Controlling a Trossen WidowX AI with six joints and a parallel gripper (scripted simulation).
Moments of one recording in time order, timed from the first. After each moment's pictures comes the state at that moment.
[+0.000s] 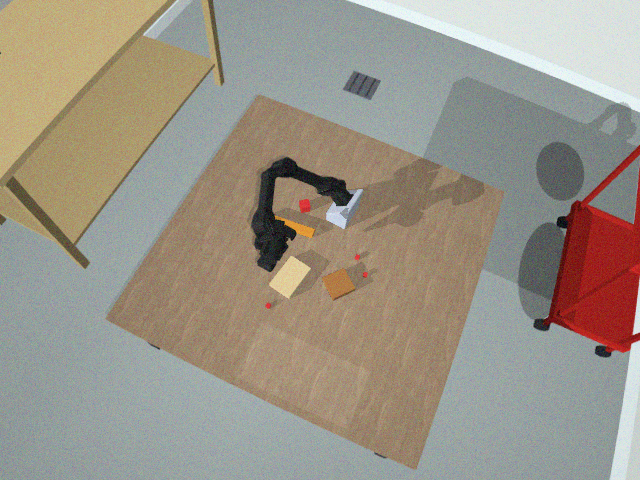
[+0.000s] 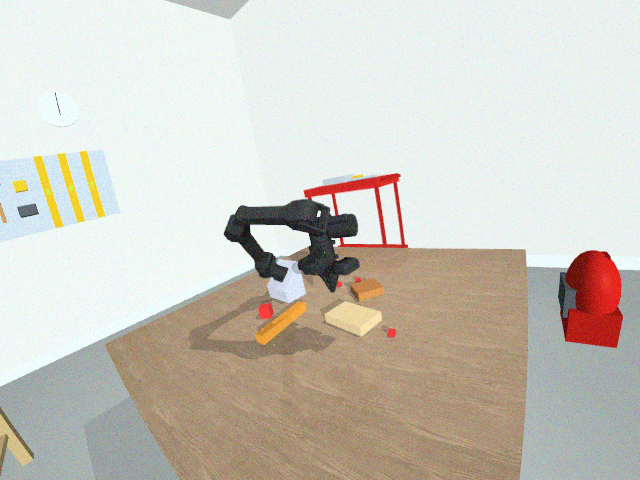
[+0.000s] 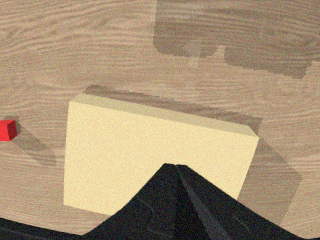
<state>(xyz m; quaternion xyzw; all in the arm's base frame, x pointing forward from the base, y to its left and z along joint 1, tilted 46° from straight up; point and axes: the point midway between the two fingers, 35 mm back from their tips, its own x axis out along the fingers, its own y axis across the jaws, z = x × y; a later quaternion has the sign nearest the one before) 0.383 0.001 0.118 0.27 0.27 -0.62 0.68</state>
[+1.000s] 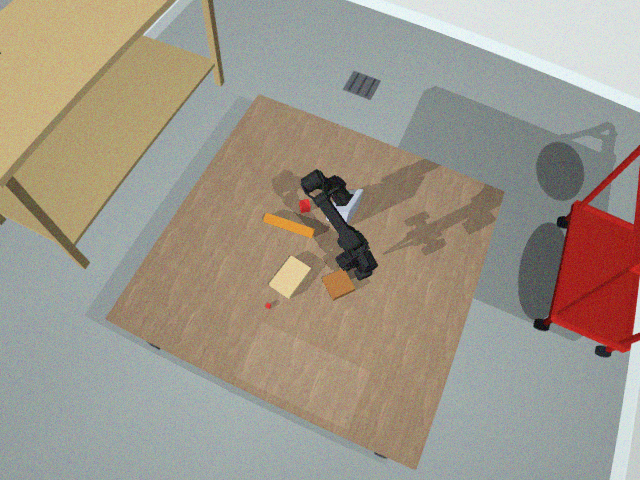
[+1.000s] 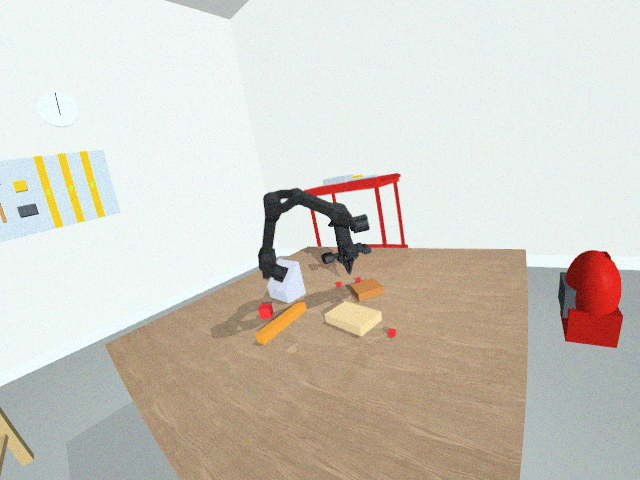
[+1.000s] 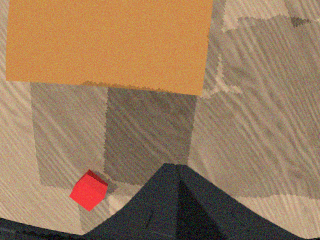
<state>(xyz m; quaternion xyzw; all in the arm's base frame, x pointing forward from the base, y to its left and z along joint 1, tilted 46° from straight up) 0.229 0.128 -0.111 -0.07 0.54 -0.43 0.72</state>
